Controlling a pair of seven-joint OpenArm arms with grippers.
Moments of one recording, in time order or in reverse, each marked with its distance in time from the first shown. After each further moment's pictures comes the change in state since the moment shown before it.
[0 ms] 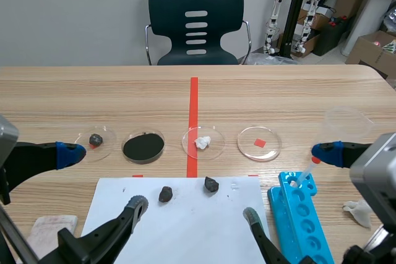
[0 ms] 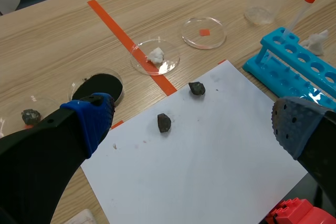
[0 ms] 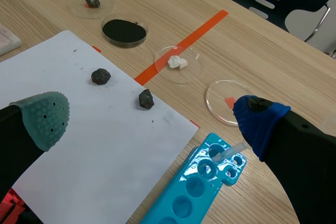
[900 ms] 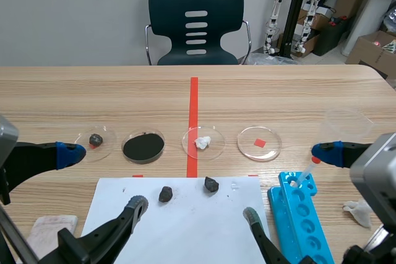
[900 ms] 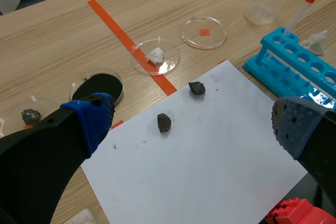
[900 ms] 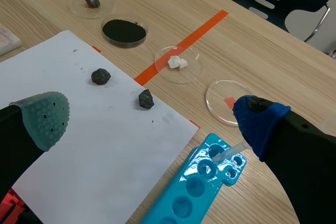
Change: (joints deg) left arm 0.0 0.0 0.0 0.0 0.0 0.0 0.0; right arm 0.0 0.0 0.0 0.0 0.0 0.0 0.0
